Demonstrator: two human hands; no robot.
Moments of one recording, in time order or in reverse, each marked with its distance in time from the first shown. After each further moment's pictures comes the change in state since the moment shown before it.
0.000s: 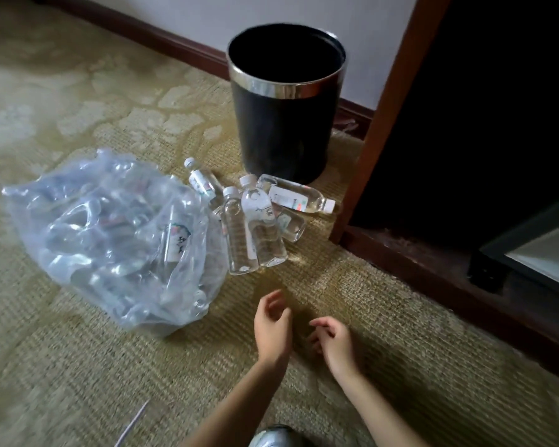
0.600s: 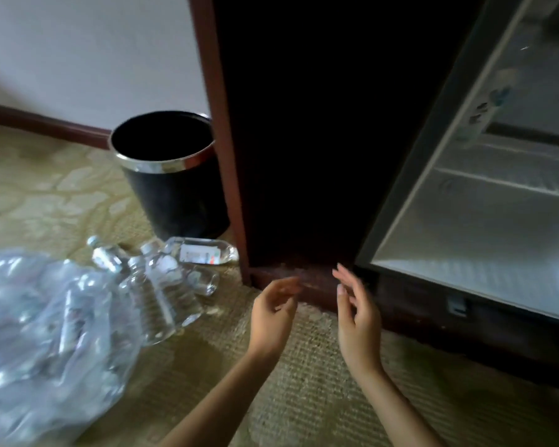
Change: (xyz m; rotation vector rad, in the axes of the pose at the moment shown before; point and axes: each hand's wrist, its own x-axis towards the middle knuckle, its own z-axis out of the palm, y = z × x) left_hand -0.054 0.091 0.111 0.134 -0.530 0.418; right_hand -0.031 -0.072 -0.159 0.004 0.599 -0.689
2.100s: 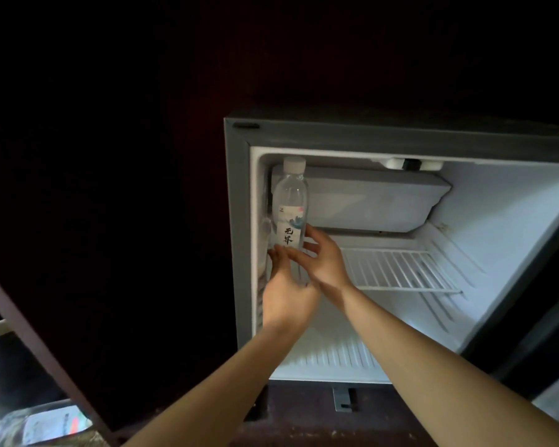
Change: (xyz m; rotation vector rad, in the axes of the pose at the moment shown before) left_hand 0.063 0.198 0.222 0.402 -0.210 0.269; right_hand 0.252 -0.066 -0.169 0.145 0.050 -0.047
